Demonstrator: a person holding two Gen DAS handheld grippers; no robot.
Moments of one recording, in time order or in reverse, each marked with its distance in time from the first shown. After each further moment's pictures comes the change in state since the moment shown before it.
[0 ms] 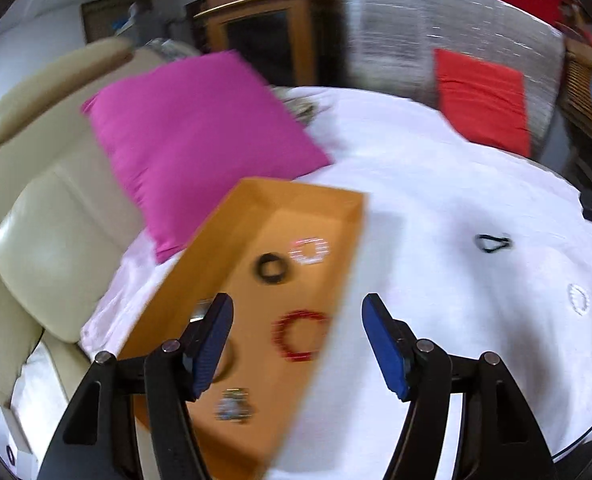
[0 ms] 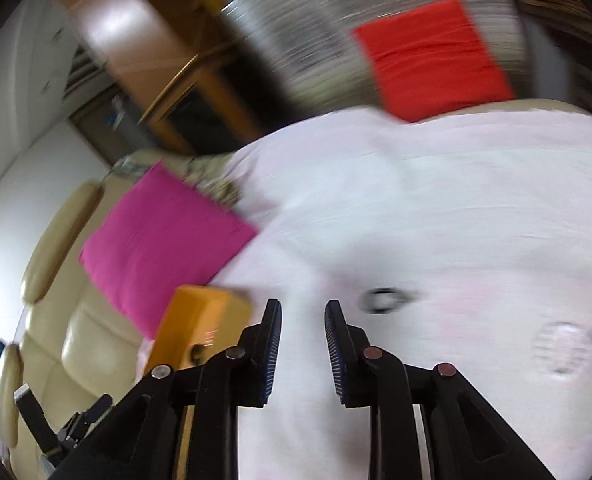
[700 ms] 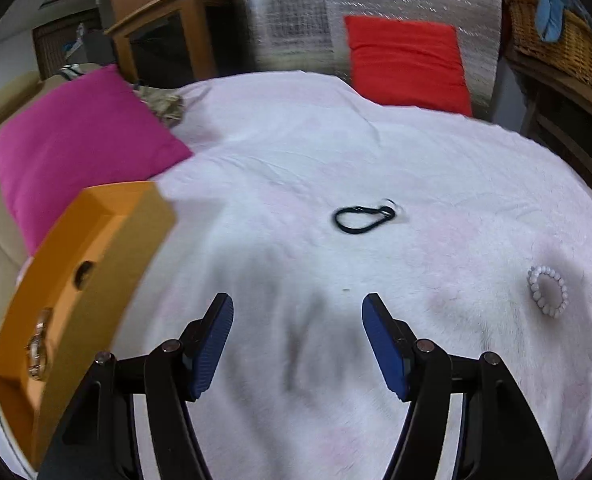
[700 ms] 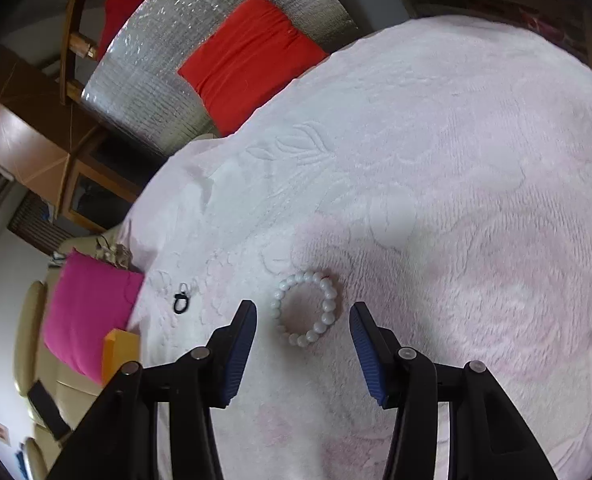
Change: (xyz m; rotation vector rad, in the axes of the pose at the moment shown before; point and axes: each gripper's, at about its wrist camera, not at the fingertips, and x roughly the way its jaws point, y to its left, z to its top) left arm 0.073 -0.202 -0.020 0.105 0.007 -0.095; right arm -0.043 -0.219 -0.043 0.311 -0.012 -0.123
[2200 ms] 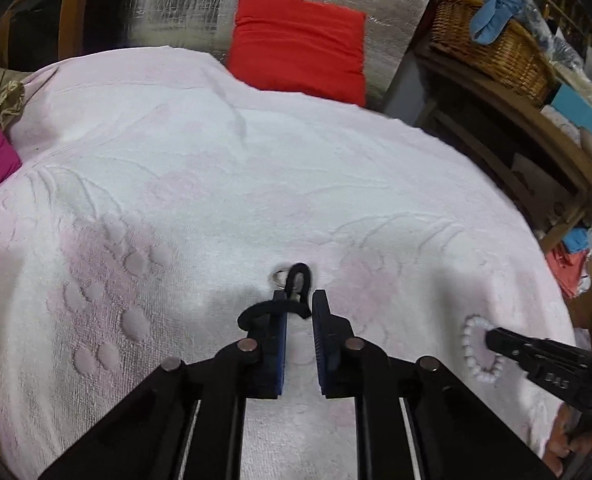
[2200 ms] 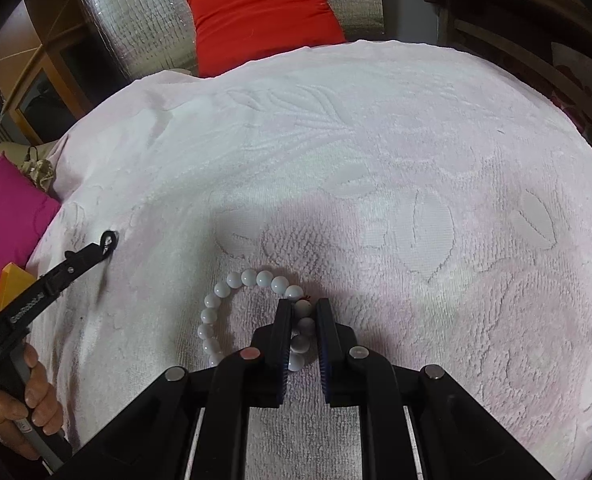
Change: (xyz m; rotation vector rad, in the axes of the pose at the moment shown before) left arm 0.085 -0.039 0.053 0.049 0.046 -0.527; right arm 0.069 0.032 -0.016 -0.276 0.049 -0.312
